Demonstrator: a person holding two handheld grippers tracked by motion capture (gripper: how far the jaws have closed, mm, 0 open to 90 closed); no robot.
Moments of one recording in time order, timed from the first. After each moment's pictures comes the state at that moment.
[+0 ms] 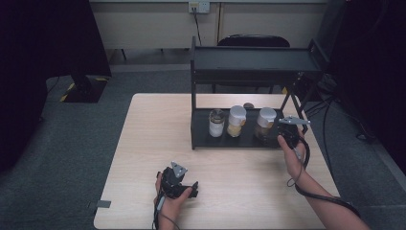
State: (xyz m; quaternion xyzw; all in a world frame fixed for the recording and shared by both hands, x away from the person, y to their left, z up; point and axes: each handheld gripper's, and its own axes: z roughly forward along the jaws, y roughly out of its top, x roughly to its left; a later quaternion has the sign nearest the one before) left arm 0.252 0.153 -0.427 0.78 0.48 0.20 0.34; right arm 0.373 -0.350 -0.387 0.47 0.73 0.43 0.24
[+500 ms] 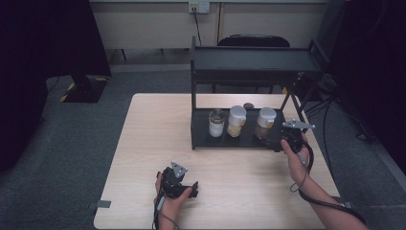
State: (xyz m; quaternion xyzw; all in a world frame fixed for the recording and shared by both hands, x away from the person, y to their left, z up) left arm 0.252 0.153 -0.427 0.78 0.48 0.20 0.34; right arm 0.357 -0.357 -0.387 0.47 0.73 0.43 0.24
